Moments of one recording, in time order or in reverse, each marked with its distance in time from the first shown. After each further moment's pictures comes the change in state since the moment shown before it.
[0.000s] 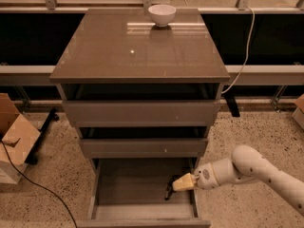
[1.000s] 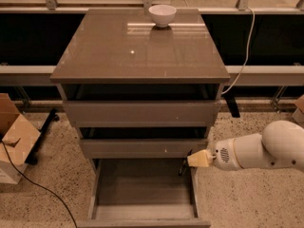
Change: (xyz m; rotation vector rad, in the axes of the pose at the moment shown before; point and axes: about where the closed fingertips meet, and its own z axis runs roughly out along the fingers) arm -0.036 0.129 -0.122 0.307 -0.197 -0.192
